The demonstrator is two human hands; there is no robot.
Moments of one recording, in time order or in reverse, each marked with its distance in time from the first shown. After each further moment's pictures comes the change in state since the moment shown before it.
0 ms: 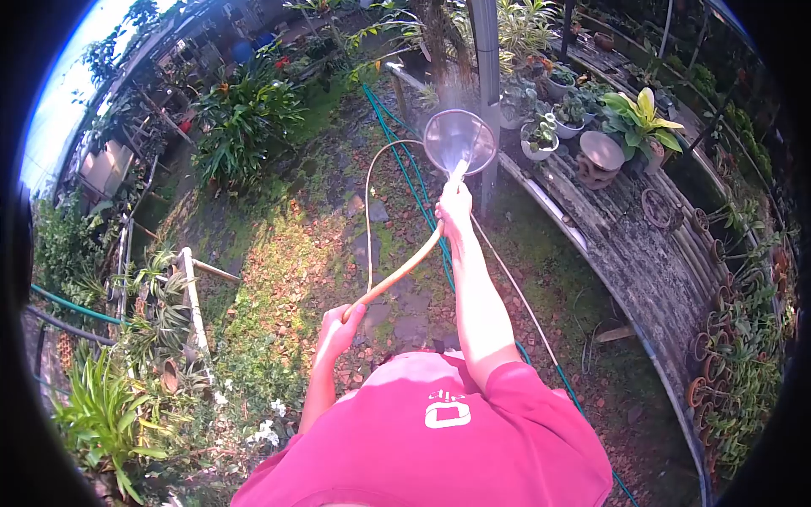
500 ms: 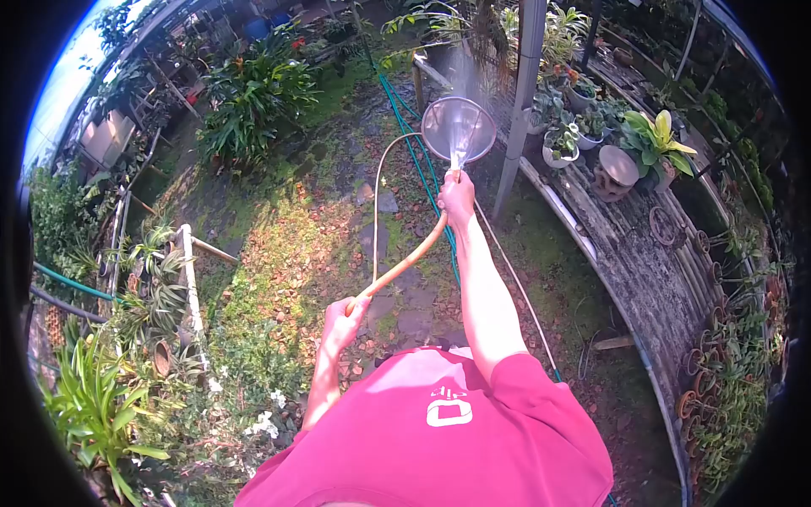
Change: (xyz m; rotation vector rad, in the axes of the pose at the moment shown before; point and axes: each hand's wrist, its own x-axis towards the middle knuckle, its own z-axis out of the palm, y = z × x) left_hand 0.009 -0.050 -0.046 -0.189 0.033 -0.079; right_hand -0.002 0.022 0.091 -0.125 -0.042 0.027
